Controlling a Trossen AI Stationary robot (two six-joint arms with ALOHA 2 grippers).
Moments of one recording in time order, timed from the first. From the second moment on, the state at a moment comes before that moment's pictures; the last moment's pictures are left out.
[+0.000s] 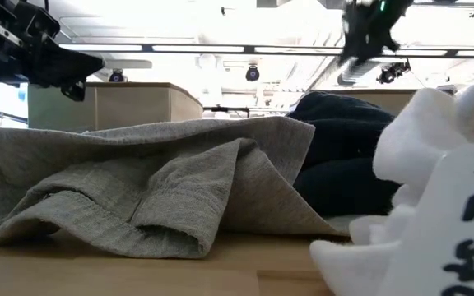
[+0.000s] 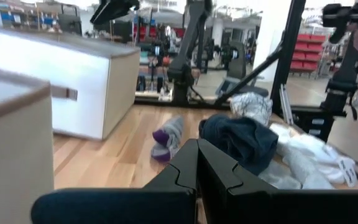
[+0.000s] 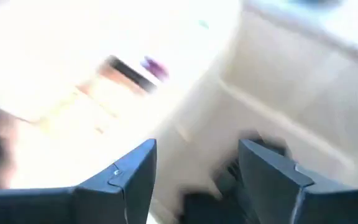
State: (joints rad) left arm 0.05 0.05 0.01 0.07 0.04 -0.05; right arm -0.58 1.07 1.21 -0.80 0.23 0.16
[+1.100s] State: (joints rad) left arm -0.24 0.43 0.23 0.32 -0.18 0.24; right arm 0.18 1.43 1.21 -0.38 0.23 0.00
